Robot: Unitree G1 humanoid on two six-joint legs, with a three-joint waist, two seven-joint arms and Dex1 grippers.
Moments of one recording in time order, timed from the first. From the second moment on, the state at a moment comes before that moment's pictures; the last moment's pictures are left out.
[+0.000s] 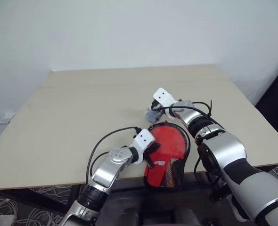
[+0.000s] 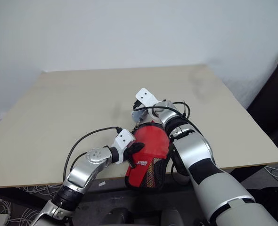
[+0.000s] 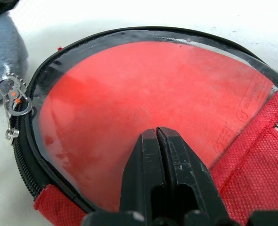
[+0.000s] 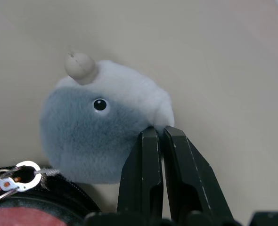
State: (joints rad) left arm -0.26 0.28 -0.35 -0.04 -0.09 0.47 -0.59; right arm -1.25 -0.05 0.13 1.38 -0.30 0.16 0.46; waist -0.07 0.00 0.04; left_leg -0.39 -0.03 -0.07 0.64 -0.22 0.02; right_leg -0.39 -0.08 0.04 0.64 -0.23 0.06
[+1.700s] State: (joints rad) left arm -0.33 0.22 -0.34 0.07 -0.08 0.44 -0.58; right arm -1.28 -0.13 -0.03 1.32 -0.10 0.26 0.48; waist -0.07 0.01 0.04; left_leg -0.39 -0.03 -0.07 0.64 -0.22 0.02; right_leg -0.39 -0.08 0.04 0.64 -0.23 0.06
